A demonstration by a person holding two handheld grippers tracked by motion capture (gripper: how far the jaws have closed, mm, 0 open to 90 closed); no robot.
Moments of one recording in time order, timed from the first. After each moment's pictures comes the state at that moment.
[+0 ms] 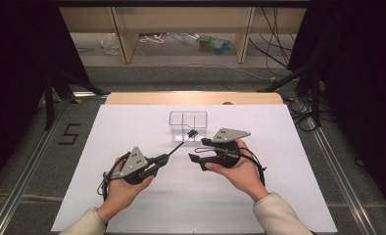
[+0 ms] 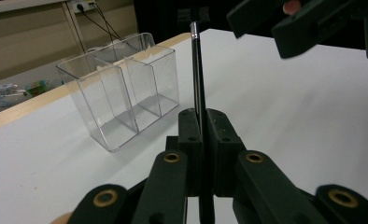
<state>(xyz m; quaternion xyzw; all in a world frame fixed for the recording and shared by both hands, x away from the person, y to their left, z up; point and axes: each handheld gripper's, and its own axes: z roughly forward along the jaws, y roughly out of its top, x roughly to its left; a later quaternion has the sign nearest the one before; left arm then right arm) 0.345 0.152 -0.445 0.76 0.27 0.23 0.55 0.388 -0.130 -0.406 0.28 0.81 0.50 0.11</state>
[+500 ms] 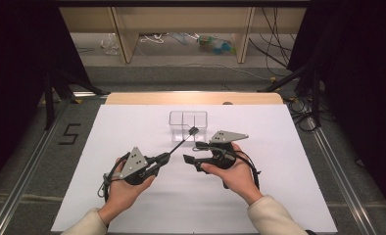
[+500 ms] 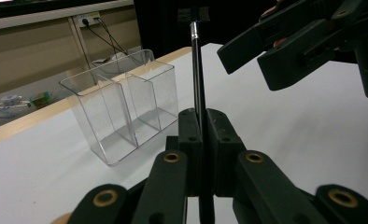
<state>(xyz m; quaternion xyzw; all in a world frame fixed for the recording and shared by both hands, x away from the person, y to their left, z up) 0.343 0.147 -0.442 0.75 0.26 0.24 0.56 0.387 -0.120 -0.416 0.30 0.78 0.54 0.06</state>
